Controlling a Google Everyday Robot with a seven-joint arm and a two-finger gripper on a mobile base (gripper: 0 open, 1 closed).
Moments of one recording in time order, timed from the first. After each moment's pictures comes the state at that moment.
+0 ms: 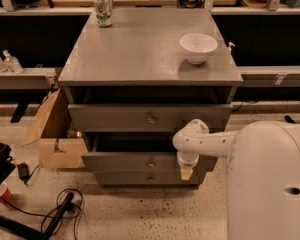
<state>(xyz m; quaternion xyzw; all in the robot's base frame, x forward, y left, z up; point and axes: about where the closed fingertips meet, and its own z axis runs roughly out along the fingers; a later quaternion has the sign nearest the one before) 0.623 -0.171 0.402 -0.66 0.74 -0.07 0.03</state>
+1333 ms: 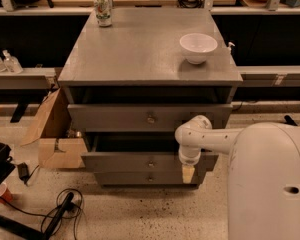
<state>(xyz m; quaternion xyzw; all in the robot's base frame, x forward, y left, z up) 0.625 -0.173 0.404 -0.68 0.73 -0.04 0.02</state>
